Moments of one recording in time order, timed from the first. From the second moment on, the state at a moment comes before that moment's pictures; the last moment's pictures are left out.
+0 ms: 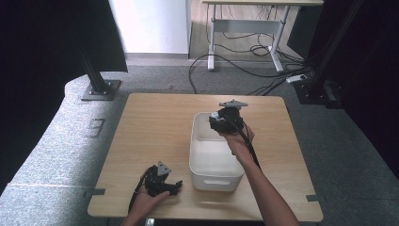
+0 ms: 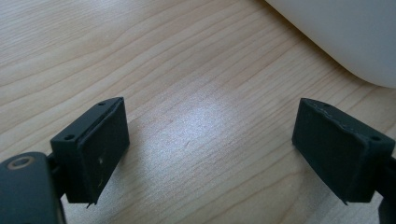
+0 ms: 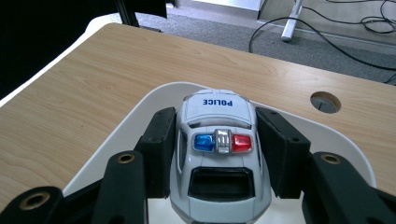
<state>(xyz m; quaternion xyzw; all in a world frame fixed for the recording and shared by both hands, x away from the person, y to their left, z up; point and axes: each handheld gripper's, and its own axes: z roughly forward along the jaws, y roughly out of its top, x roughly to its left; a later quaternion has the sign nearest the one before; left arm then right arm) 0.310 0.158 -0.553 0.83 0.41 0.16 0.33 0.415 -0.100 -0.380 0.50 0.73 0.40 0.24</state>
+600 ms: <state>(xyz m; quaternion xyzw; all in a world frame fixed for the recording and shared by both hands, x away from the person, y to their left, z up) 0.310 0.158 -0.553 0.83 0.41 0.16 0.33 0.421 -0.079 -0.383 0.49 0.74 0.39 0.24</state>
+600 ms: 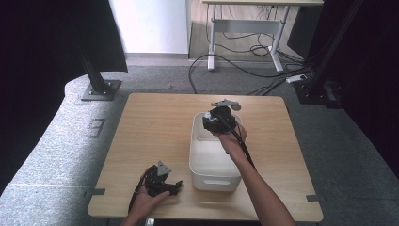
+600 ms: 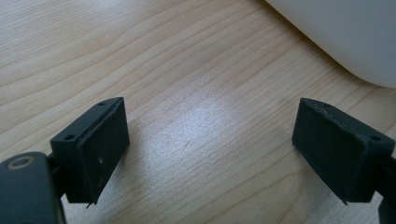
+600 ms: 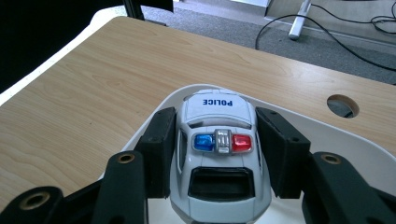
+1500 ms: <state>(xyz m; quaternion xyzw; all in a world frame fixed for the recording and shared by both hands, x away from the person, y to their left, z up) 0.310 0.158 -0.553 0.83 0.41 0.16 0.33 0.435 -0.061 -0.396 0.50 0.75 0.37 0.22</state>
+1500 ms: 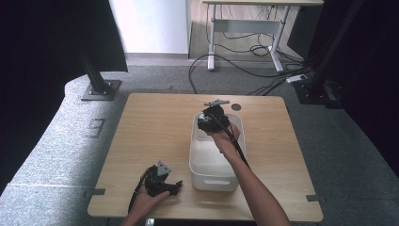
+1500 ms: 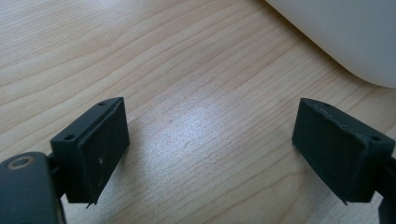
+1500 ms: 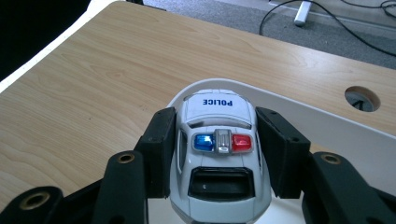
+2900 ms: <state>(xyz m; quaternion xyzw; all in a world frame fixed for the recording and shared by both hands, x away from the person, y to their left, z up) 0.310 0.158 -0.553 0.83 0.41 0.16 0.33 0.459 -0.051 -0.427 0.51 0.78 0.31 0.18</state>
